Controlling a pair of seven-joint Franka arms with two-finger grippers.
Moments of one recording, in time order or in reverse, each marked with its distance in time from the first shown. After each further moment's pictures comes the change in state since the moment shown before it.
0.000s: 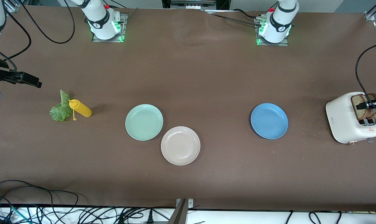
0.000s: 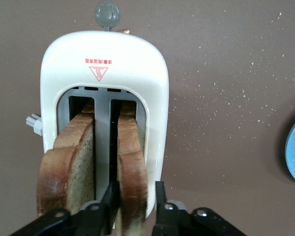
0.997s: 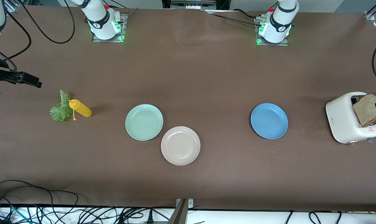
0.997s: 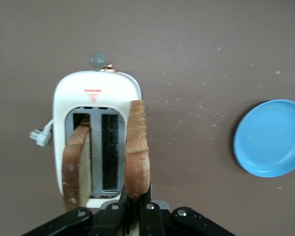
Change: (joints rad) left arm 0.009 -0.023 -0.019 0.217 -0.130 -0.200 0.030; right arm 0.000 0.000 0.000 0.000 0.000 0.000 0.000
